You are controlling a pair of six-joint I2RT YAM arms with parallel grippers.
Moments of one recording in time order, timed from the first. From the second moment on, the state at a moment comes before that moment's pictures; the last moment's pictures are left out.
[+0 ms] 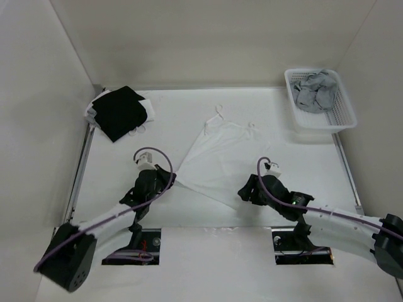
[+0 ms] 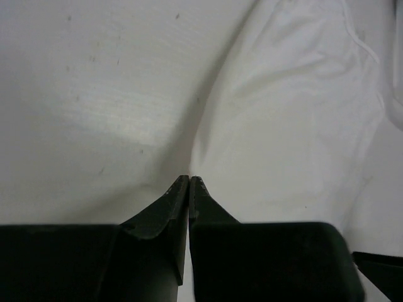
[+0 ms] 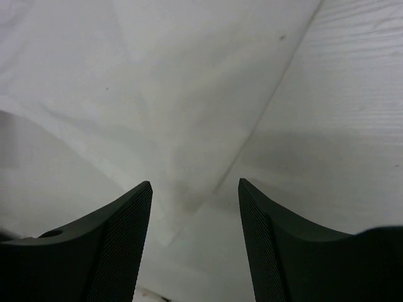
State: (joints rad) left arm -0.47 1.05 0.14 0.45 -0.12 -0.85; right arm 0.86 0.88 0.29 -0.14 0.27 0.99
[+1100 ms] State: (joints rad) left arm -0.62 0.53 0.07 -0.05 -0.23 -1.06; right arm 0.59 1.23 0.51 0.03 0.27 0.81
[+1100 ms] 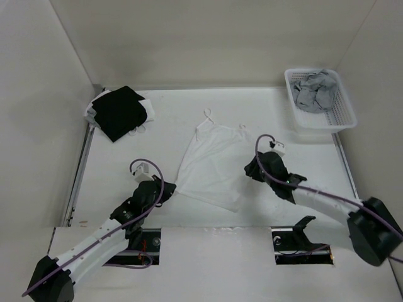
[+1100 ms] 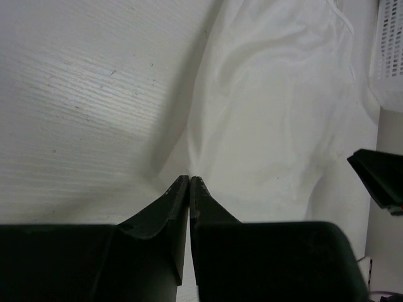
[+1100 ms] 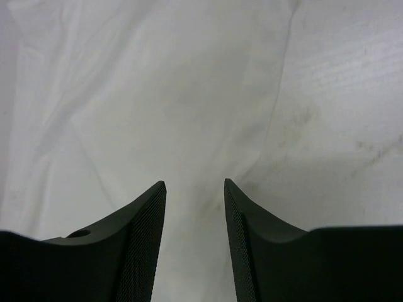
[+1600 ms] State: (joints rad) left arm -0.53 0.60 0.09 0.00 -0.22 -1.02; right arm 1.07 0.94 0.32 -0.31 0.32 1.21
